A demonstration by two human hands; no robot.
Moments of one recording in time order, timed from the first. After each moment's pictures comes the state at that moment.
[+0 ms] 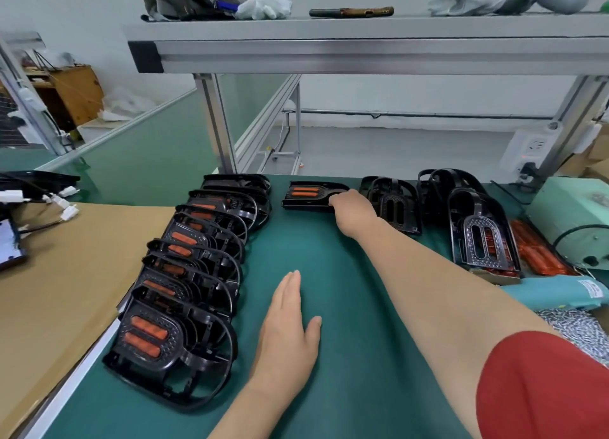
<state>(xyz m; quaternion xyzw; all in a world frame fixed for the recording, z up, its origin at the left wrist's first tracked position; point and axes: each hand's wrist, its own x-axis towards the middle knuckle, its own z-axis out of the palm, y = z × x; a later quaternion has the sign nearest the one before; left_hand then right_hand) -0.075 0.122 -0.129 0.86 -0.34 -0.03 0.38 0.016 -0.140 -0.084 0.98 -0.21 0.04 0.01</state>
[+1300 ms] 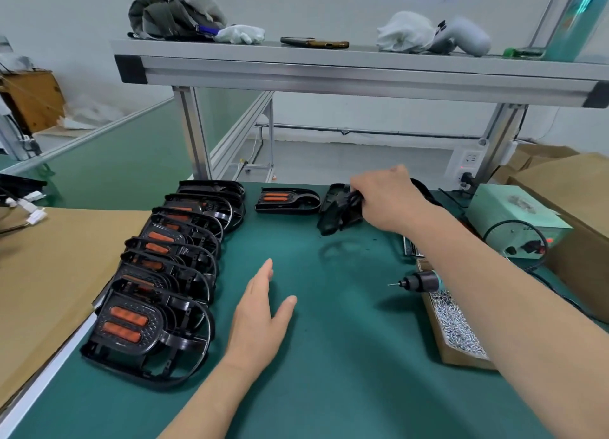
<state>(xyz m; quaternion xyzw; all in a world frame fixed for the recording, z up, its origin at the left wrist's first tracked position) -0.076 0.125 -0.130 0.81 -0.33 -0.05 0.49 -0.133 -0.120 0.033 0.97 -0.19 0.10 0.12</state>
